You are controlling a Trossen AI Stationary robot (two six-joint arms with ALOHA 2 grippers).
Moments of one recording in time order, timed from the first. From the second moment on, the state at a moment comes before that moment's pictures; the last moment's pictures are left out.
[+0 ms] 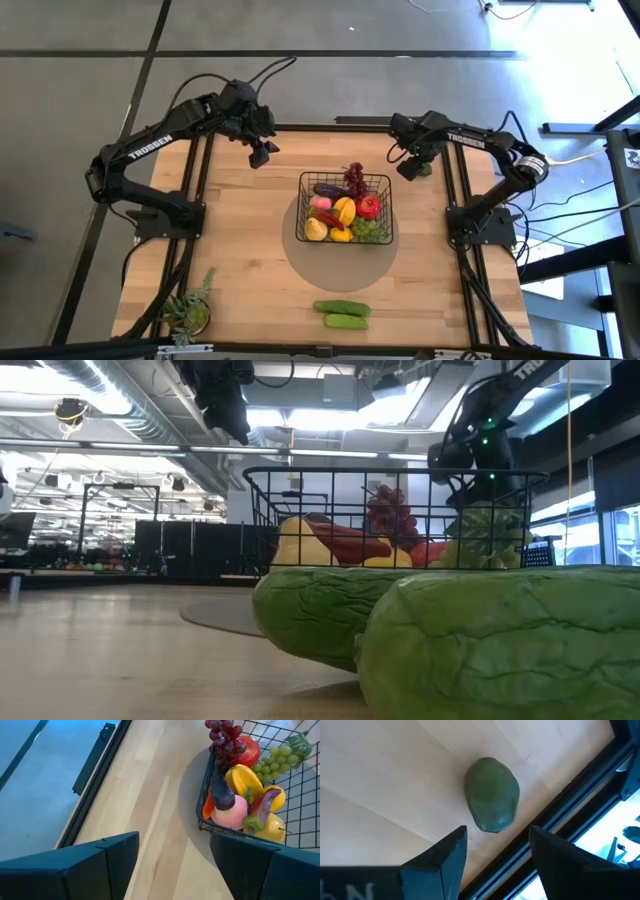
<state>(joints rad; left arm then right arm) 0.59 1.27 1.33 -0.82 0.17 0.19 -0.73 1.56 1.06 -1.17 0.29 0.12</state>
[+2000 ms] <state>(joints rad) 0.60 1.40 1.33 -0.73 0.16 0.45 -0.73 1.57 1.06 -1.17 0.23 0.15</state>
